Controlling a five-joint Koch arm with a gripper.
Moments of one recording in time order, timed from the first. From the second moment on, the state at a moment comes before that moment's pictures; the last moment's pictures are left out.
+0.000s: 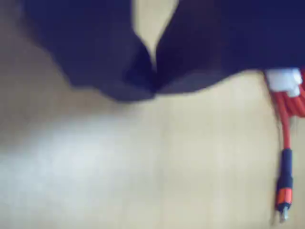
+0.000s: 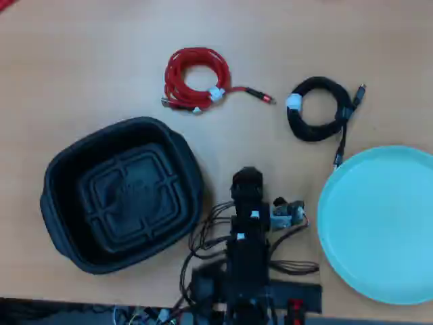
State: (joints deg) arm 88.1 130.2 179.2 -2.8 -6.9
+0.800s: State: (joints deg) arm 95.2 125.2 122.7 71.5 9.8
